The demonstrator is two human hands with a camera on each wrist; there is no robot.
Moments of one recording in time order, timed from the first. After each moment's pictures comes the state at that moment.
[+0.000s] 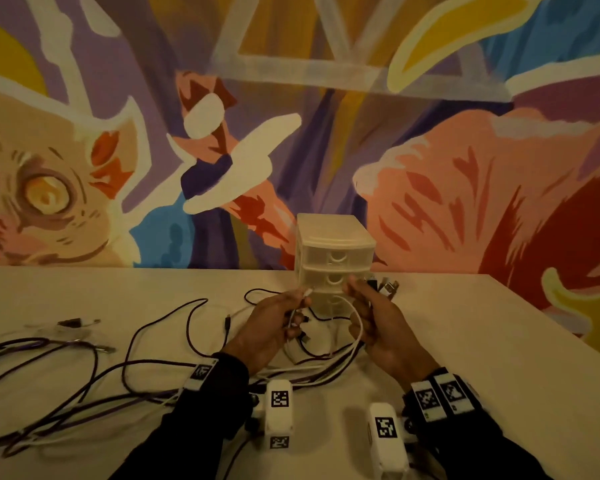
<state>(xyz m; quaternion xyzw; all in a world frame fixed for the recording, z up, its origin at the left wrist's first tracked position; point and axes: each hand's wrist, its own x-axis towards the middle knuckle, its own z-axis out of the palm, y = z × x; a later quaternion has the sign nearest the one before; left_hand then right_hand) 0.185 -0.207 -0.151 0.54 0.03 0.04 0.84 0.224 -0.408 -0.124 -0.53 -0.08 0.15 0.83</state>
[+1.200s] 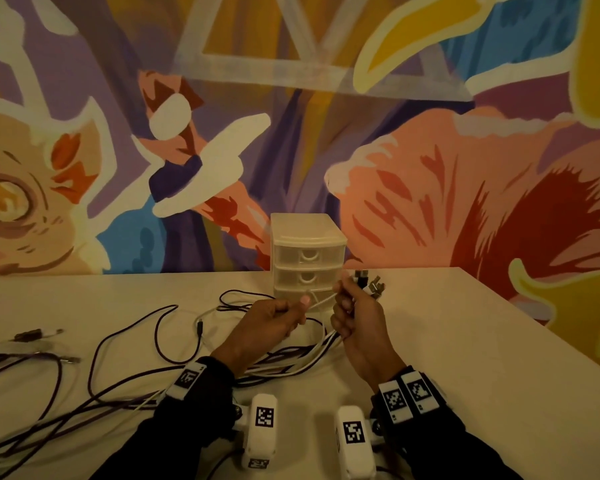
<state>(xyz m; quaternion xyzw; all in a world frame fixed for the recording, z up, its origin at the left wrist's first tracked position) 0.173 -0.238 -0.139 0.78 -0.02 0.07 0.63 0.213 -0.415 -0.122 -0.49 -0.05 0.06 0.87</state>
